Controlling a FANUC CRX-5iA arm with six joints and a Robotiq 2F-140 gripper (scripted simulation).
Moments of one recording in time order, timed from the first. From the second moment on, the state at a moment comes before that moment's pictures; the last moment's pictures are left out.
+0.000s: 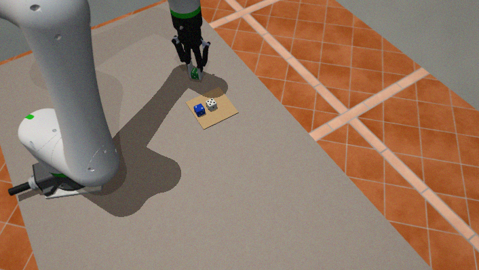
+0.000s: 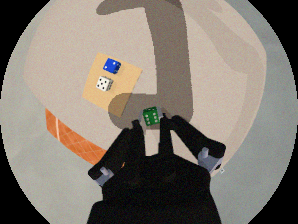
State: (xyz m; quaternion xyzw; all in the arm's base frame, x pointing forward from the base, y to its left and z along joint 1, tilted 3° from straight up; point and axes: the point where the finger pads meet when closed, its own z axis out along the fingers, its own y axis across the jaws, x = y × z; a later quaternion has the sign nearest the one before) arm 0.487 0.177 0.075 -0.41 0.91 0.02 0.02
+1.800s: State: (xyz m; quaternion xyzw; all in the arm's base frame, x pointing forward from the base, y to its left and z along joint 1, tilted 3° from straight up) arm 0.532 0.041 0.142 -0.05 1.00 0.02 0.01
